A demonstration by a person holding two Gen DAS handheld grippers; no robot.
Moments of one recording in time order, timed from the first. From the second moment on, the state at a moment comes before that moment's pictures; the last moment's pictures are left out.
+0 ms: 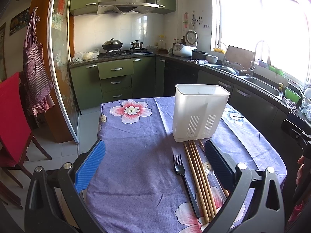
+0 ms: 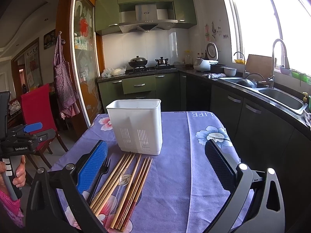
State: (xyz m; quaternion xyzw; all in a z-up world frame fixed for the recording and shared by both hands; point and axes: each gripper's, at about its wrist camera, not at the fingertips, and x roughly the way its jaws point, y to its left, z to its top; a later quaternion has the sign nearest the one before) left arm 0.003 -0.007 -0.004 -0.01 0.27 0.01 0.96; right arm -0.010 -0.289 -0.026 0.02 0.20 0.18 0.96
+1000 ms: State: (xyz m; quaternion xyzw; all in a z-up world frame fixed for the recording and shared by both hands) left arm 0.110 -0.046 -0.125 -0.03 0.58 -0.01 0.81; right arm 0.070 -0.300 -0.082 0.04 0.41 0.17 0.90
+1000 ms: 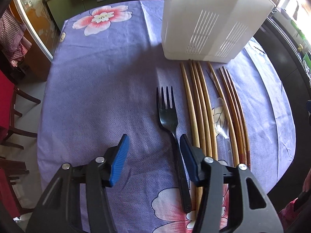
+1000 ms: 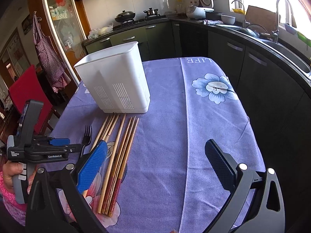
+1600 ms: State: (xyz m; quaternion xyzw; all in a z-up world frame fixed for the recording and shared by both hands) left arm 0.103 -0.074 -0.128 -0.03 0.59 0.01 0.81; right arm 0.065 -0.295 -0.074 0.02 0.42 0.20 0.89
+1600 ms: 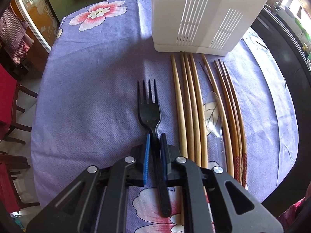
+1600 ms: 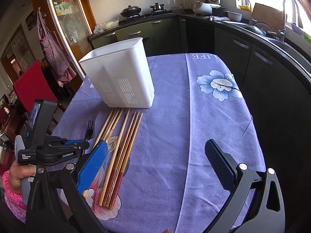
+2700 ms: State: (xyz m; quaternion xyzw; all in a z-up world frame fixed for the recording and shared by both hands) left arm 0.089 -0.016 -0.094 -0.05 0.53 -0.02 0.84; right arm 0.086 -0.151 -0.148 -0.08 0.59 0.21 0.78
